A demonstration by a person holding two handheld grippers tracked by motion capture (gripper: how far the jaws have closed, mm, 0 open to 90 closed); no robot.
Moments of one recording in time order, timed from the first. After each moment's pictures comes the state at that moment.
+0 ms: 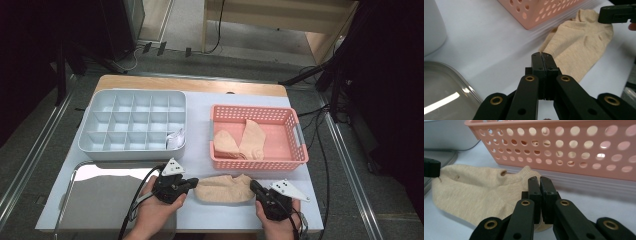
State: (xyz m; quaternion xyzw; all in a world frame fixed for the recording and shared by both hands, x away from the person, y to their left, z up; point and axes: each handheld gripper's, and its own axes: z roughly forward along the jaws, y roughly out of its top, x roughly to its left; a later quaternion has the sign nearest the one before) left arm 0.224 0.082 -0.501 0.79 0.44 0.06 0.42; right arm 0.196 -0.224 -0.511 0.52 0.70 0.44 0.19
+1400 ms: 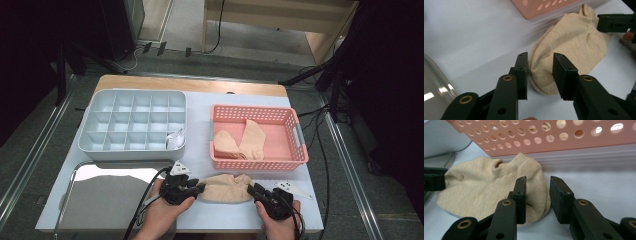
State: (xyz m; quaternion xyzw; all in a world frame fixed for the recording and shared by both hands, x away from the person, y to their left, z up) left arm 0.224 0.064 -0.518 0.78 0.48 0.03 0.40; right arm 0.205 -0.239 -0.537 0.57 0.67 0.46 0.11
